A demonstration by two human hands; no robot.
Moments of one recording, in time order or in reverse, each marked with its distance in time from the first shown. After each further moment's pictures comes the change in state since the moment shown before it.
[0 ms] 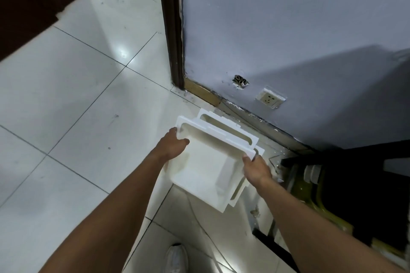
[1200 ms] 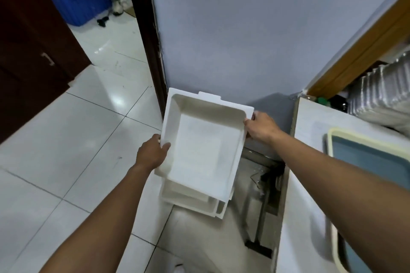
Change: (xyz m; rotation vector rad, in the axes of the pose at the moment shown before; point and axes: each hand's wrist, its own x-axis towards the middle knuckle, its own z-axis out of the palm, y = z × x) left_hand -0.150 0.116 -0.076 0.339 0.368 0.267; right_hand -0.153 -0.127 -0.234 -0.067 0.153 -0.432
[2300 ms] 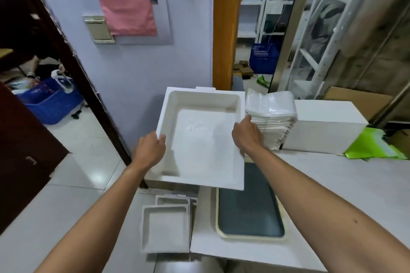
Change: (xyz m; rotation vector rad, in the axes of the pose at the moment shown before) left_hand -0.239 0.340 -0.150 0.133 0.224 0.443; right_hand -0.227 0.035 -0.303 0.042 0.494 0.100
